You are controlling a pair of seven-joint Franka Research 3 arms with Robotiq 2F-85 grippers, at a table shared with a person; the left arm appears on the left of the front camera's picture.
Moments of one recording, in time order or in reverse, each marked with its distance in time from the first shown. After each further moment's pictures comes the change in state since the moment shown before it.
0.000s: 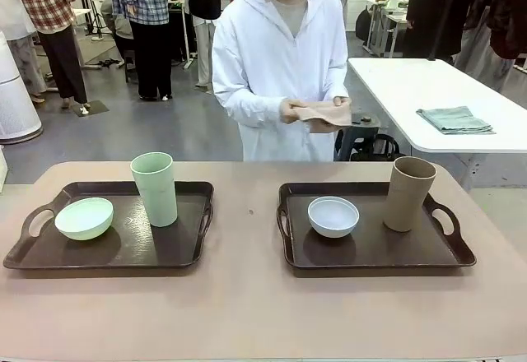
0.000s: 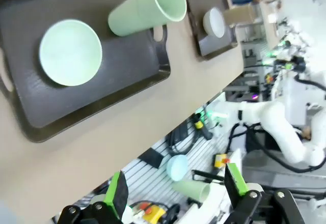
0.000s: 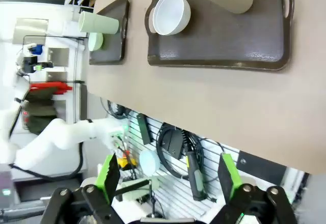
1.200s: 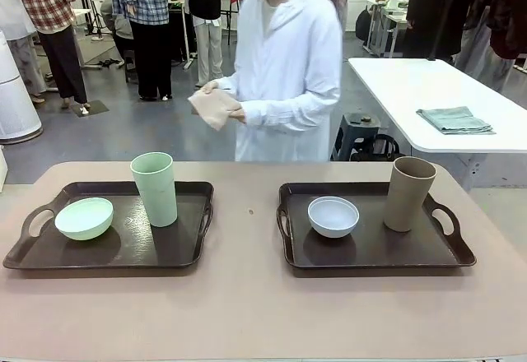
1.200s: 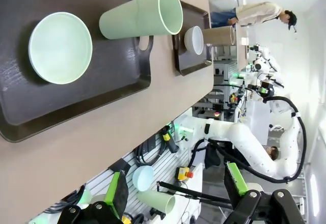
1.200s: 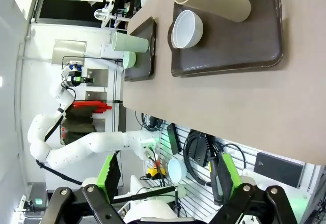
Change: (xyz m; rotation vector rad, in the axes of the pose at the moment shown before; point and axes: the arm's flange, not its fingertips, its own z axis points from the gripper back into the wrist) left arm -0.001 0.033 -0.010 -0.170 -0.043 0.154; right arm -0.026 -0.049 0.047 0.186 -0.103 -0.083
